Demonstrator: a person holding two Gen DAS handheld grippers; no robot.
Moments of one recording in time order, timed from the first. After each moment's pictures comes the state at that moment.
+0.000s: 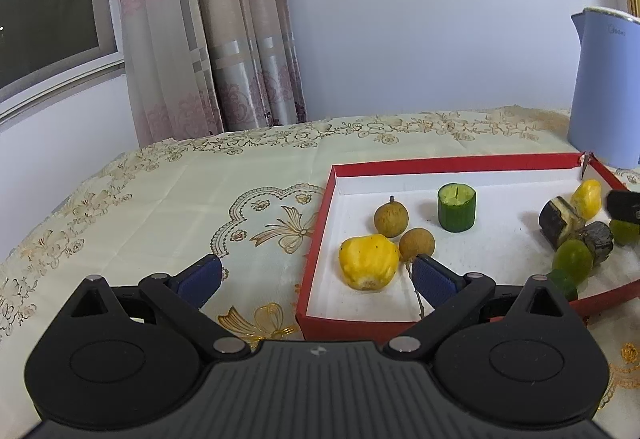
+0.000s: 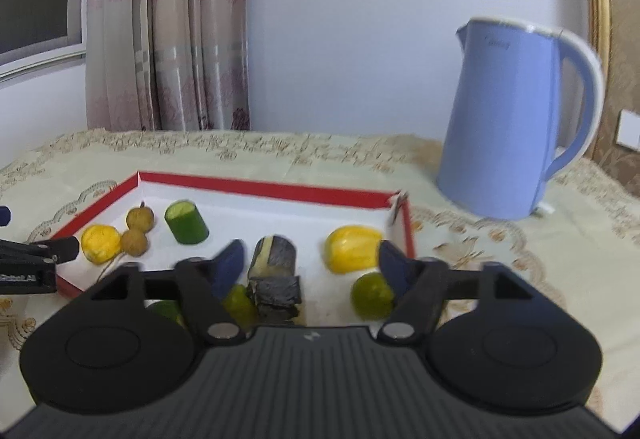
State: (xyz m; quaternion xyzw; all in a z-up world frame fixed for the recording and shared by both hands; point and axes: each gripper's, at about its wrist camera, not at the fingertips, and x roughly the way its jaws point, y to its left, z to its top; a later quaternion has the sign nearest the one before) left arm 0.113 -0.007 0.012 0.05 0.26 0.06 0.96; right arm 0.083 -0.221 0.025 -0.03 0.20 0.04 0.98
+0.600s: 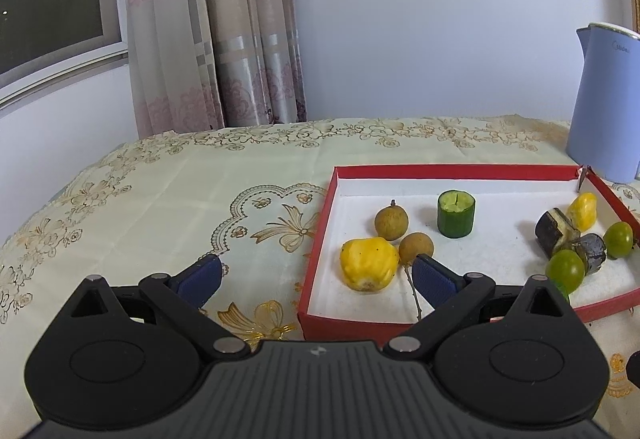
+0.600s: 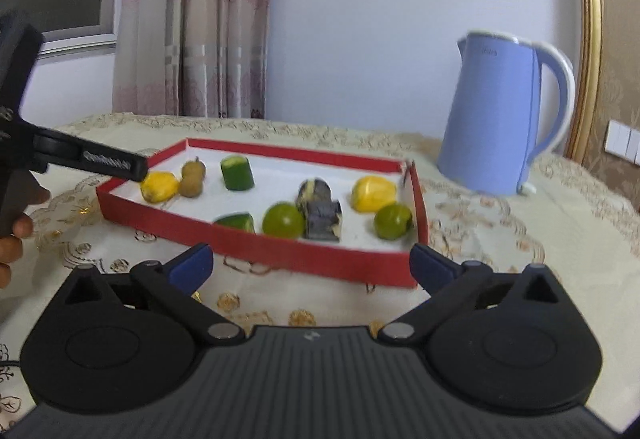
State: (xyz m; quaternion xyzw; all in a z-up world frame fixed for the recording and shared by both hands) left arm 0.110 -0.003 0.015 0.03 0.26 0.06 0.96; right arm 0.004 -0.207 -0.008 -0.03 0.19 0.05 0.98
